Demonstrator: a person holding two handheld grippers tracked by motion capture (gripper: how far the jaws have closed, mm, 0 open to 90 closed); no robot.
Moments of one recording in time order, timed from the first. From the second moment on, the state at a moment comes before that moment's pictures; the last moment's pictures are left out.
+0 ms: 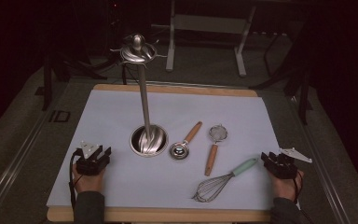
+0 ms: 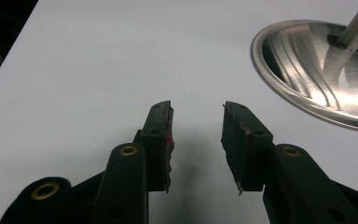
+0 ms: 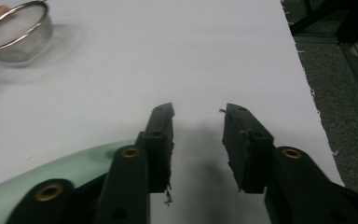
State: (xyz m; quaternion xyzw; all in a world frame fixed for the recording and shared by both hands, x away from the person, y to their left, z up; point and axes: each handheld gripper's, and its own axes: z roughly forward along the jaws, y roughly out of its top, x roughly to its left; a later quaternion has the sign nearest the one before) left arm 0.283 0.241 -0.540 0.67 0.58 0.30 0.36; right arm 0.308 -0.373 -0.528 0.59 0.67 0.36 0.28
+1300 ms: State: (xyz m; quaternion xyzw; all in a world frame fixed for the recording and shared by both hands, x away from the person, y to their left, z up) left arm 0.283 0.242 -0.540 0.66 0.58 0.31 0.36; right arm 0.307 -0.329 -0.530 0.55 0.74 0.31 0.23
